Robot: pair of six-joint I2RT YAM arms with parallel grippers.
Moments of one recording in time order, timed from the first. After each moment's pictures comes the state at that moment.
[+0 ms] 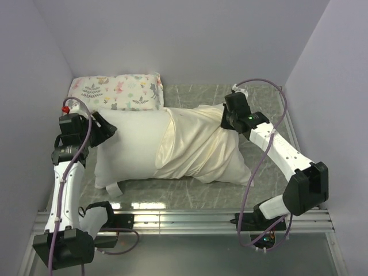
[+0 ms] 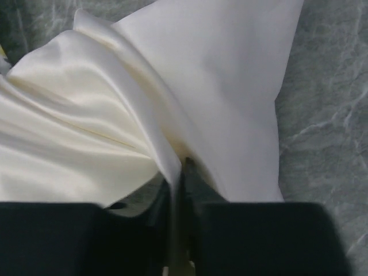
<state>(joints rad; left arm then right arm) 0.18 0.94 0.91 -0.54 0.26 -0.48 0.41 1.43 1.23 -0.57 0.25 0.46</state>
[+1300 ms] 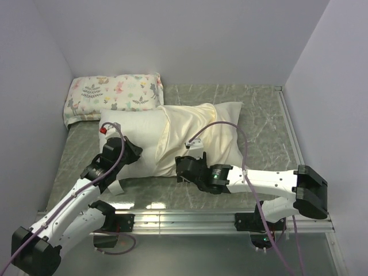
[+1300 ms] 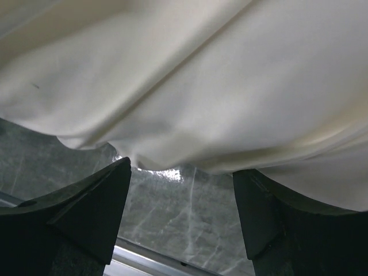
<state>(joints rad) -0.45 0.81 0.55 -0.26 -0.18 -0.81 1.23 1.35 0.90 -0.42 0.61 0.80</state>
